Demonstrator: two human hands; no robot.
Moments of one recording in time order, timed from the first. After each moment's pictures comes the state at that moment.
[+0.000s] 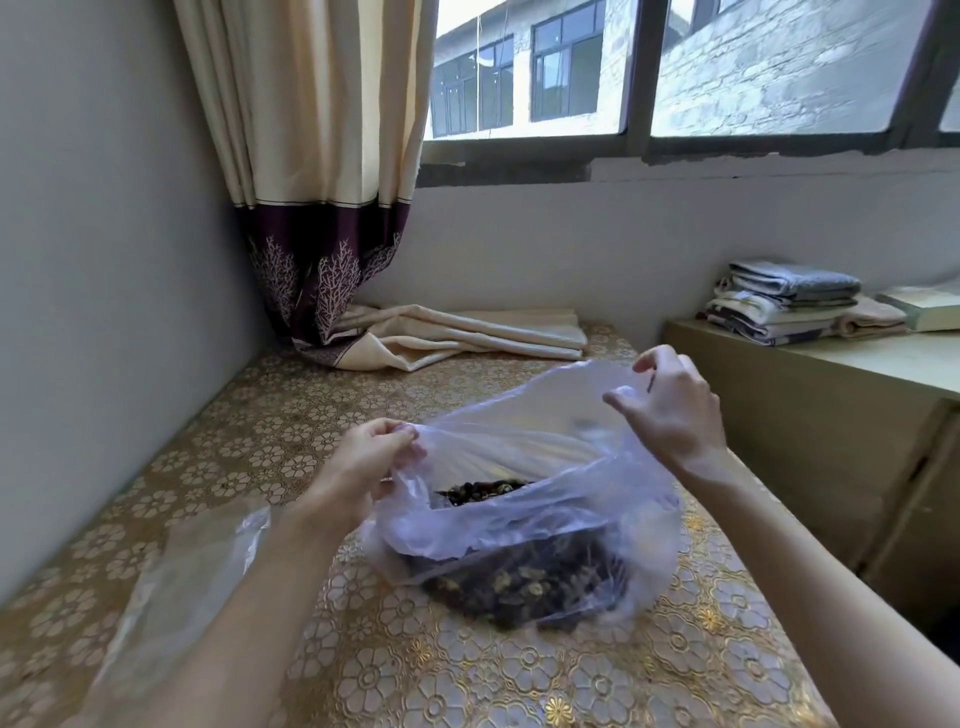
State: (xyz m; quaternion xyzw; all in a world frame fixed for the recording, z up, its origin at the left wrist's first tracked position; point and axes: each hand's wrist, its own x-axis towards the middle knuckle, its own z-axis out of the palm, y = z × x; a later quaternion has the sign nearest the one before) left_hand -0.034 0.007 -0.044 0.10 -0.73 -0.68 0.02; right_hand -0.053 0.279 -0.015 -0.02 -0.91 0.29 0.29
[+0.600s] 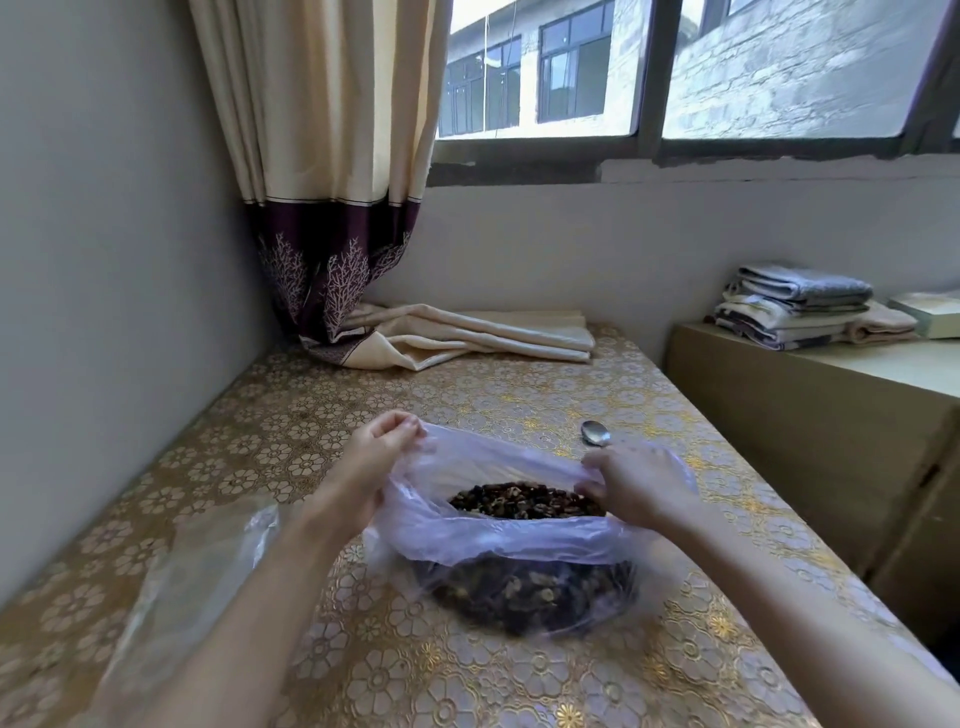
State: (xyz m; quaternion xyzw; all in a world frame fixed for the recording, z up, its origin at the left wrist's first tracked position) left_hand -0.035 -0.002 -0.052 0.03 -0.68 -0.73 0.03; right_hand -0.063 0.262 -0.071 0.15 -0.99 0.03 0.08
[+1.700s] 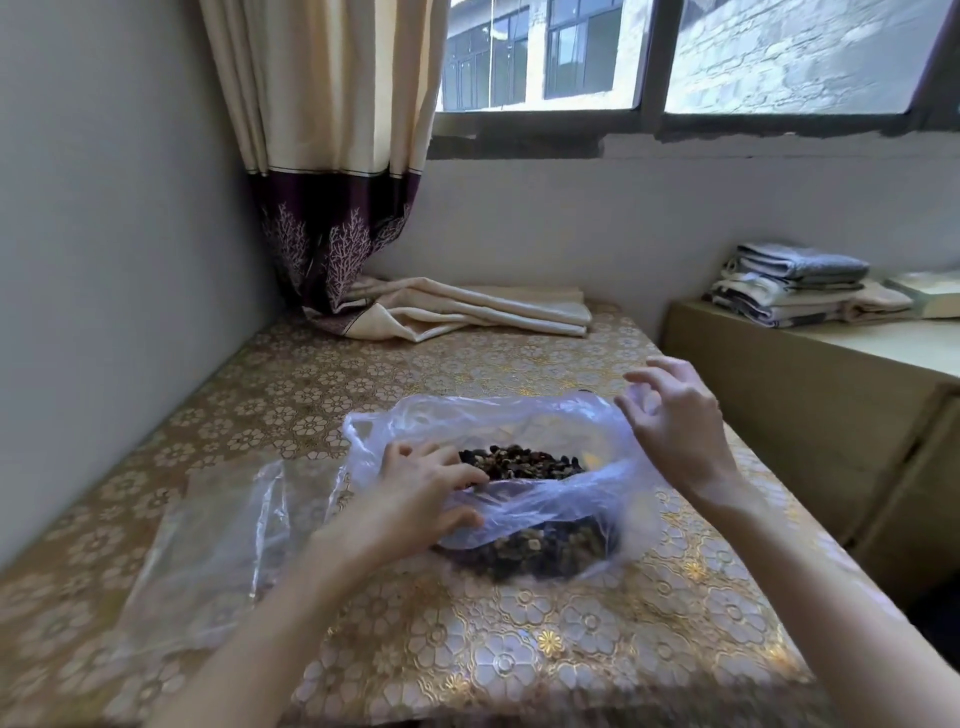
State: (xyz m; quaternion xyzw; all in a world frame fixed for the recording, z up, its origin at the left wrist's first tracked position) left_hand 0.018 0.027 -0.084 -0.23 -0.96 -0.08 0.11; right_hand -0.027 0.288 -0.055 0.06 -0.90 0.29 0.33
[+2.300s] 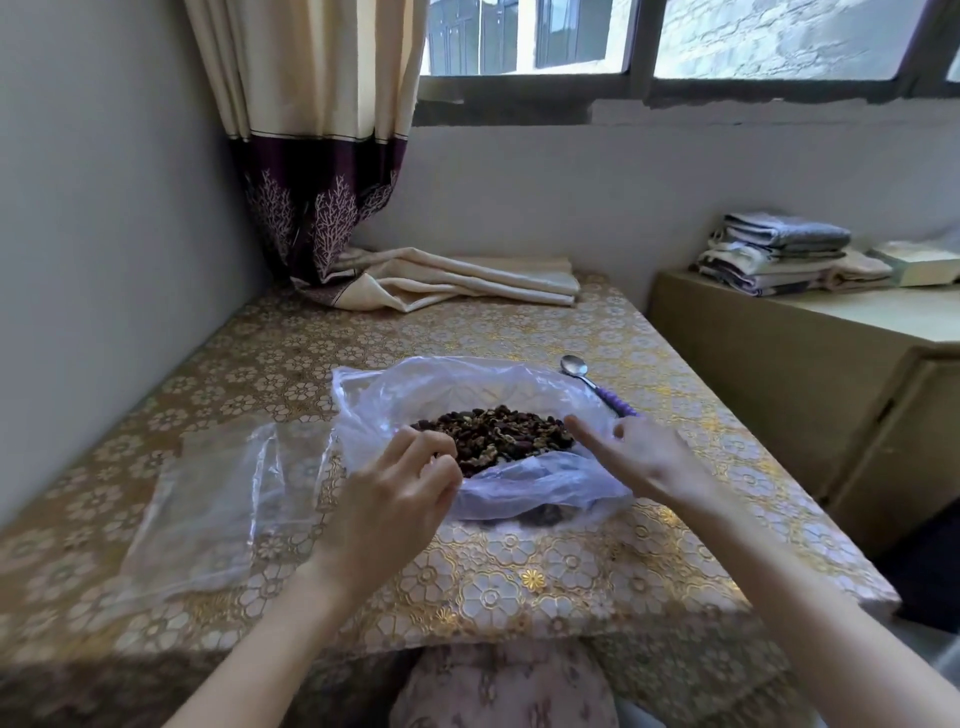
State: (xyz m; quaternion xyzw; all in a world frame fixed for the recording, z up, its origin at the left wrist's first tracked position) left_hand 0.077 0.034 -0.101 -0.29 -0.89 -0.07 0.36; right_hand 0.010 0.286 -0.087 0.02 -0.97 0.22 0.03
